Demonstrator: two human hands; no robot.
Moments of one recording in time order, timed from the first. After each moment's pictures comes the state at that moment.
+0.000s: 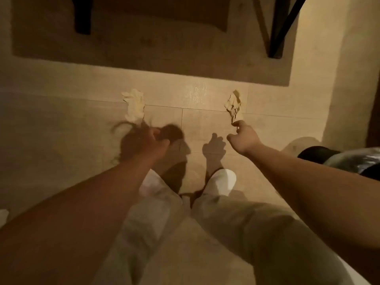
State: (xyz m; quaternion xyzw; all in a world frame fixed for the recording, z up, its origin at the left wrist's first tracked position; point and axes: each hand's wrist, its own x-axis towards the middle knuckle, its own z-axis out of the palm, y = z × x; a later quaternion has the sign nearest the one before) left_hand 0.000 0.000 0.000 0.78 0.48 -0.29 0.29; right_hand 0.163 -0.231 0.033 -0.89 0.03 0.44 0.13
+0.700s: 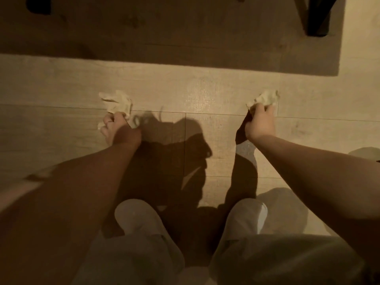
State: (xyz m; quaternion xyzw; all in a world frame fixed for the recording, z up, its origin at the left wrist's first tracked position) left_hand 0.033 0.070 -0.194 0.78 0.55 -0.16 0.25; right_hand 0.213 -0.229 -0.189 -0.96 0.02 0.26 0.13
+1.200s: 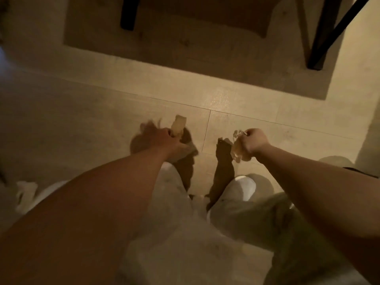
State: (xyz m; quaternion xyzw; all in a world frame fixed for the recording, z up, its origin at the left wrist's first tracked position) left_hand -0.022 0.029 0.029 0.73 0.53 -0.35 0.26; right_hand 0.142 -0.185 0.025 -0.87 0.04 0.47 0.16
